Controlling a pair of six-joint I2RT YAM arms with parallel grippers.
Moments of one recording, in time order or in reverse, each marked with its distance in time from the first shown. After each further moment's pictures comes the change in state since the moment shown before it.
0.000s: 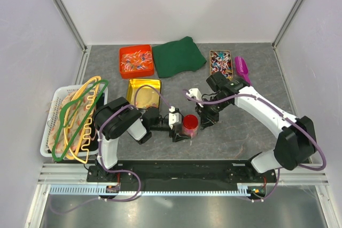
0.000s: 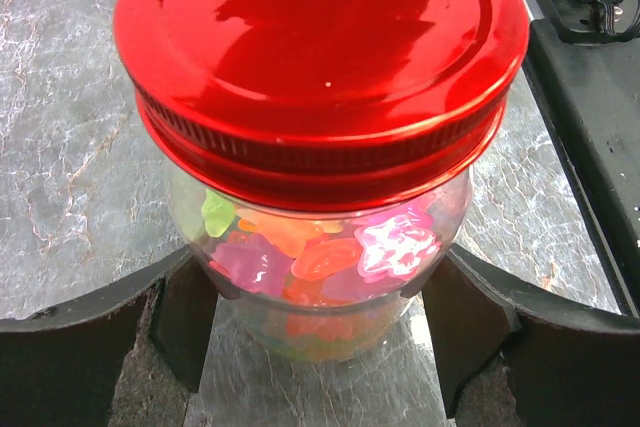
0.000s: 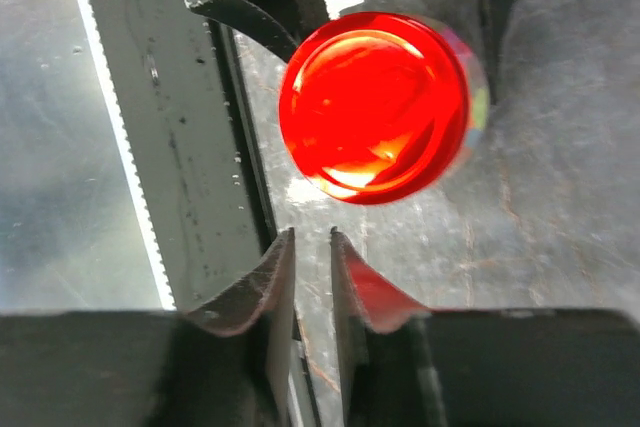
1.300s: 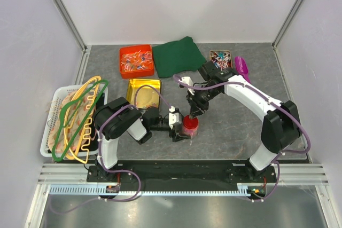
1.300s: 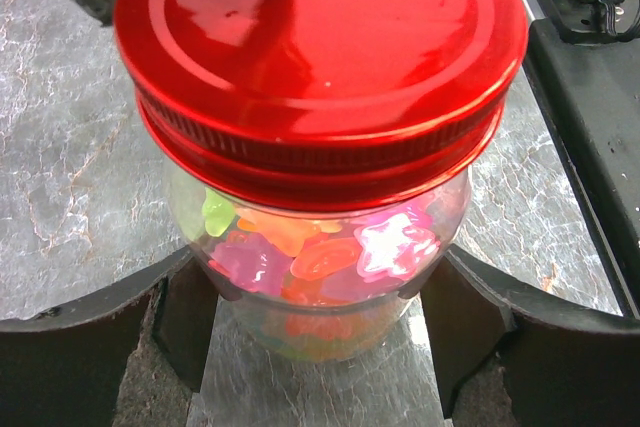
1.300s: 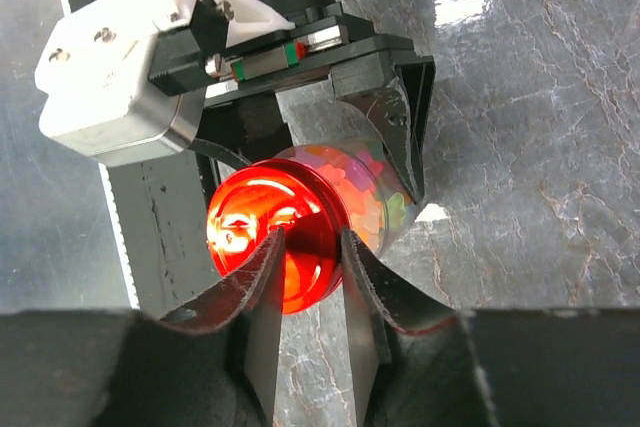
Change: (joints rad) left arm 0.000 0.000 0.000 0.000 -0.002 0.000; right arm 0.000 0.195 0.186 0.082 -0.049 0.042
